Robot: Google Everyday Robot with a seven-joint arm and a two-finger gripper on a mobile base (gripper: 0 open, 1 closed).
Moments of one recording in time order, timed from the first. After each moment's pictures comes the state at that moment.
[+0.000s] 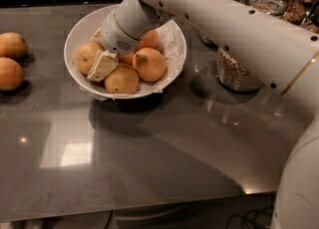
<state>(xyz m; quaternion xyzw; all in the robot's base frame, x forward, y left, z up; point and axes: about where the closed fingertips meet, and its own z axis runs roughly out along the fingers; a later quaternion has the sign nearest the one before) 0.601 0.153 0.896 -0.73 0.57 0.19 0.34</state>
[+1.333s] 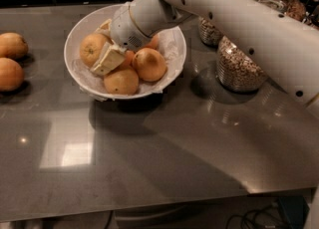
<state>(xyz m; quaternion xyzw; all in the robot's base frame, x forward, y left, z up) 0.596 0.141 0.926 -0.71 0.55 0.21 0.40</state>
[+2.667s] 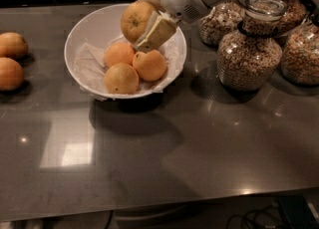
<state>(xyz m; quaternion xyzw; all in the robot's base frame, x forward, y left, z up) 0.576 0.022 1.014 -0.67 0.57 0.12 0.46</state>
